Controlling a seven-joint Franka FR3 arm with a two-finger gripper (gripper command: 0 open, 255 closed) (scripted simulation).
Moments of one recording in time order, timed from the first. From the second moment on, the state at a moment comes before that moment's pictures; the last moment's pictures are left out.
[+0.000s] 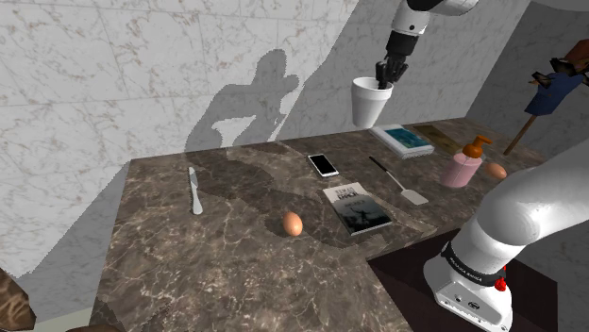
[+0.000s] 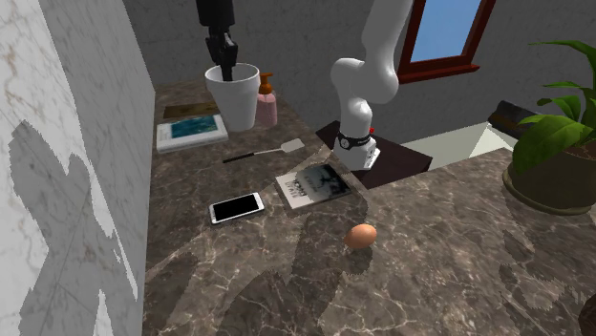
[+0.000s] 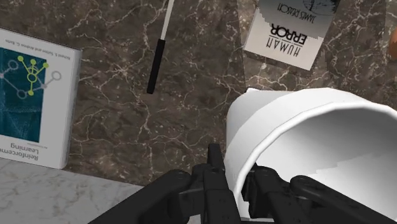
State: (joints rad) arm -0.22 -0.38 -0.12 -2.10 0.02 1.76 -0.13
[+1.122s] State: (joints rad) arm -0.36 -0.44 -0.42 -2.11 -0.10 1.71 -0.53
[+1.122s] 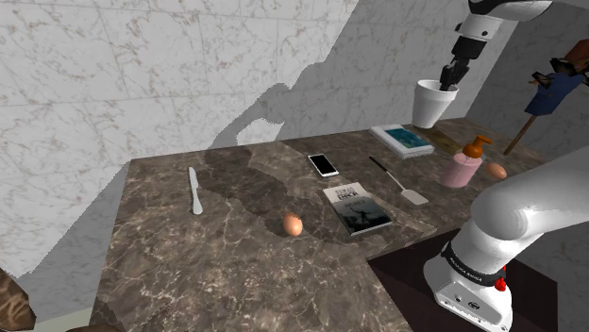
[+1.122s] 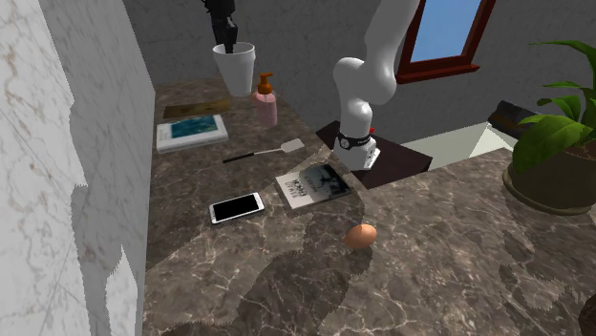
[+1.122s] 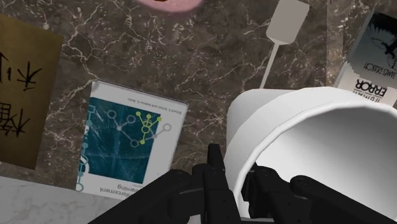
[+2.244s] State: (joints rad) arm -0.45 -0.09 -0.81 -1.77 0.00 1.67 -1.05
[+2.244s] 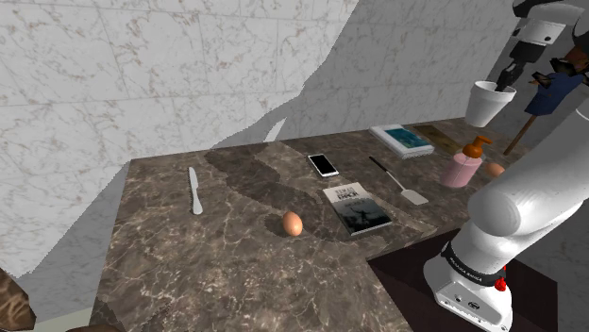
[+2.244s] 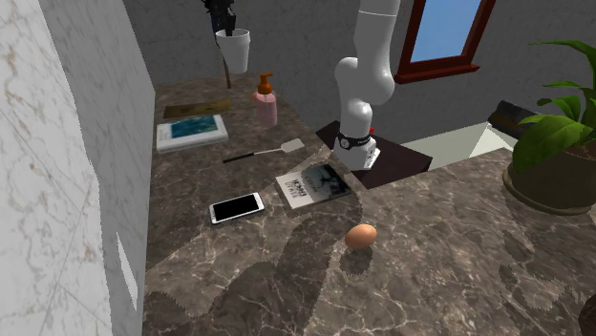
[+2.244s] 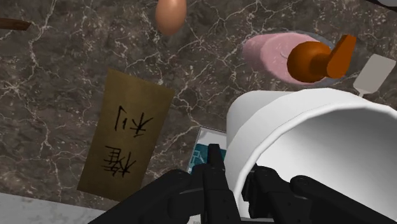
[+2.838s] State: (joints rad) arm -0.47 -0.06 -0.84 -1.84 0.03 1.77 -1.10
